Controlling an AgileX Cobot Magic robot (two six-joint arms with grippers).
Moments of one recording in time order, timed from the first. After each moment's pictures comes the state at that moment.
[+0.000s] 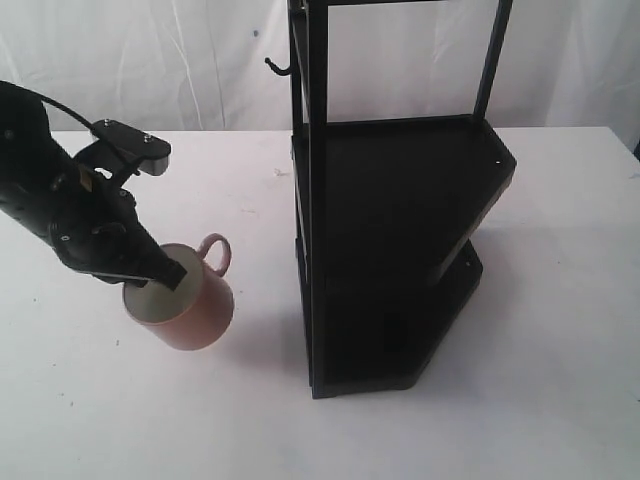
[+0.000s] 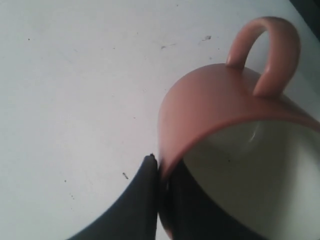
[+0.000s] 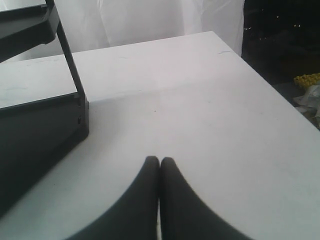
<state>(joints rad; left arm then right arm) -0.33 1.53 -1.01 0.00 0.69 0.09 -0.06 0.00 0.00 -0.04 0.34 0.20</state>
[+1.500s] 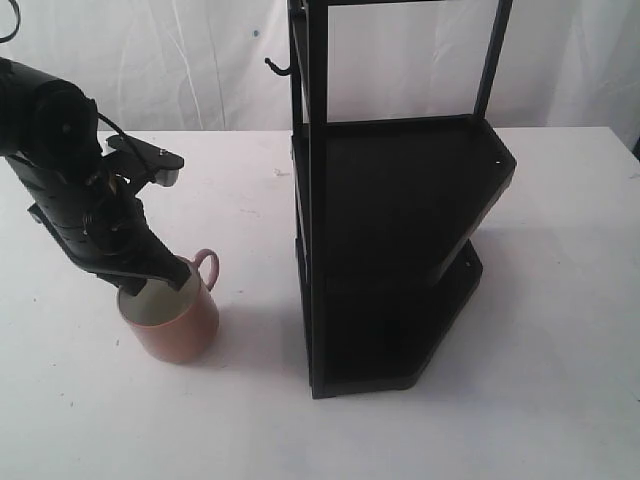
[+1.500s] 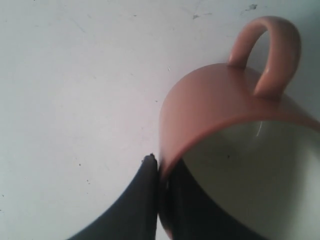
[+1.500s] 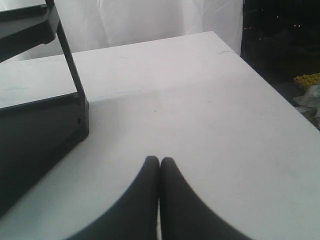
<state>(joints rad) -0.33 1.68 -1.14 0.10 0.85 -0.01 -0.06 0.00 0.00 -0.04 0.34 0.20</state>
